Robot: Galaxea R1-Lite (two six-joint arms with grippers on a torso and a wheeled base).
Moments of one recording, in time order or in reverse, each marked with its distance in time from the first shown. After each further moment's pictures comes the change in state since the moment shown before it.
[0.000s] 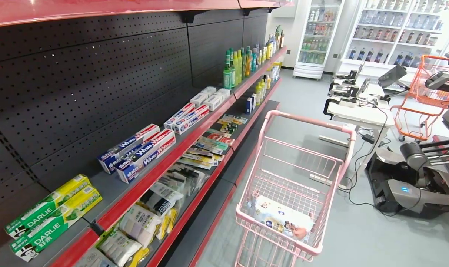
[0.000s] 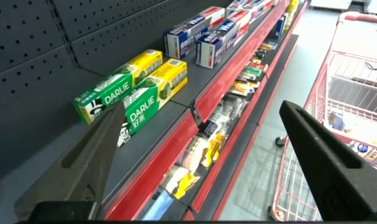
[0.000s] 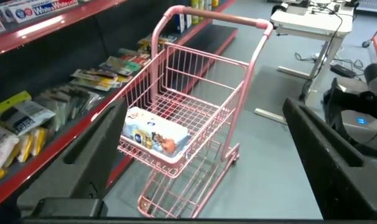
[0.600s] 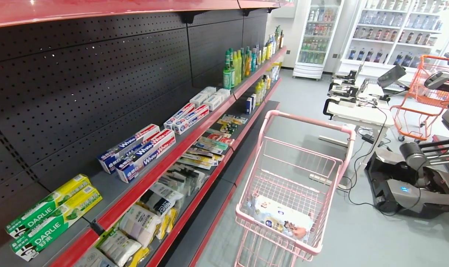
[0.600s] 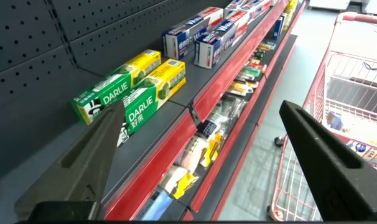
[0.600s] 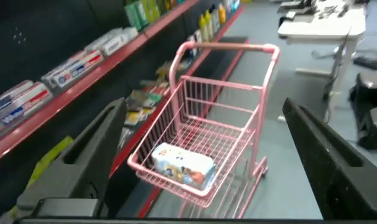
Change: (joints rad) left arm 0.000 0.000 0.000 -0.001 0.000 -0.003; right arm -0.006 0.354 -0.393 0.029 0.016 0.182
